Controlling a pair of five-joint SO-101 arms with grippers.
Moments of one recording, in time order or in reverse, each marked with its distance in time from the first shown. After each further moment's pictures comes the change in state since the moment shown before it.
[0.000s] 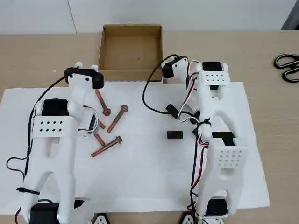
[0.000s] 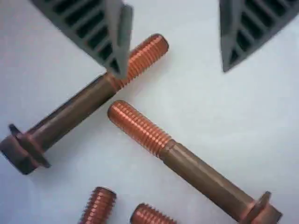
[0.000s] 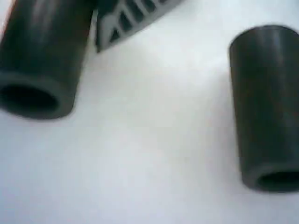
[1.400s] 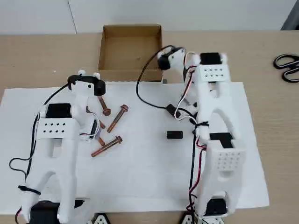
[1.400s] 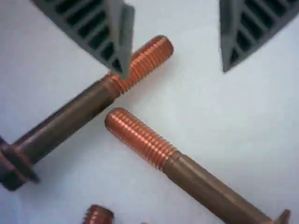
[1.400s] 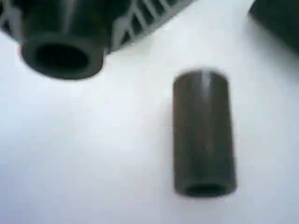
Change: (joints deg) left arm 0.0 0.2 4.6 -2.4 0.1; right arm -2.4 -4.7 -10.6 13.0 -3.9
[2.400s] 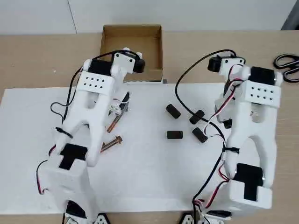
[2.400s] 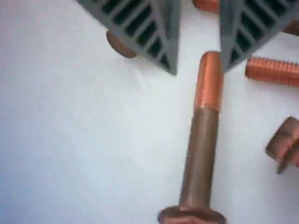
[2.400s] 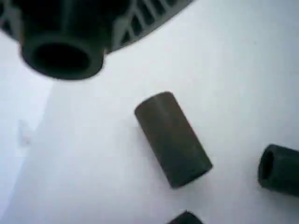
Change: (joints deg) left arm 13.3 42.0 -50.2 15.2 1.1; right arm 16.0 -29.0 29.5 3.3 -14.0
